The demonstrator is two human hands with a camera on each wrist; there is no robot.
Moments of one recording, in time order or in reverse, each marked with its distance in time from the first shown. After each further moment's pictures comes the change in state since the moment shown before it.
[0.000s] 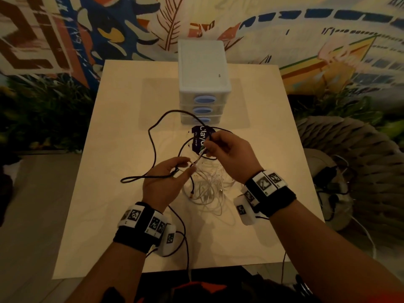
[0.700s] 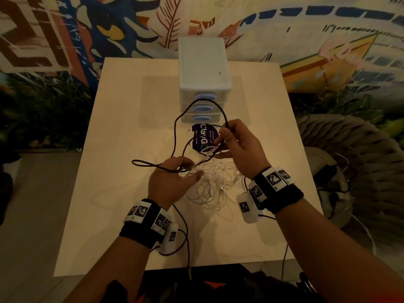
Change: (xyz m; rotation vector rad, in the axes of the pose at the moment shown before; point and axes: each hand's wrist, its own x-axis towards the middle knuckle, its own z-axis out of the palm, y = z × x) left_hand 0.001 -0.010 0.013 0.096 -0.009 0.077; right_hand -0.001 -0.003 -0.013 0.267 0.029 0.085
